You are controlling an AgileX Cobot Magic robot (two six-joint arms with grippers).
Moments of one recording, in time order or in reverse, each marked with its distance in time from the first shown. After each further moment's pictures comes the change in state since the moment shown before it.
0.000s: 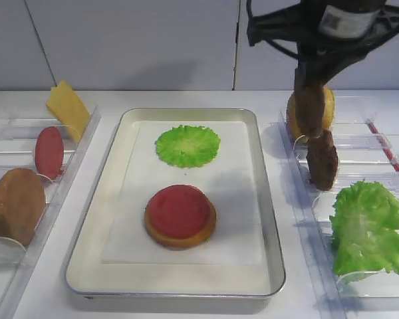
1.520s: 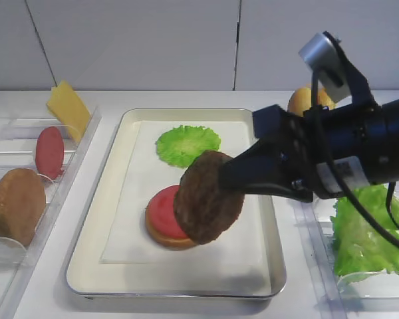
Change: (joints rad) left arm 0.000 0.000 0.000 0.000 0.000 0.000; right arm -0.158 -0.303 0.871 1.529 -0.427 -1.218
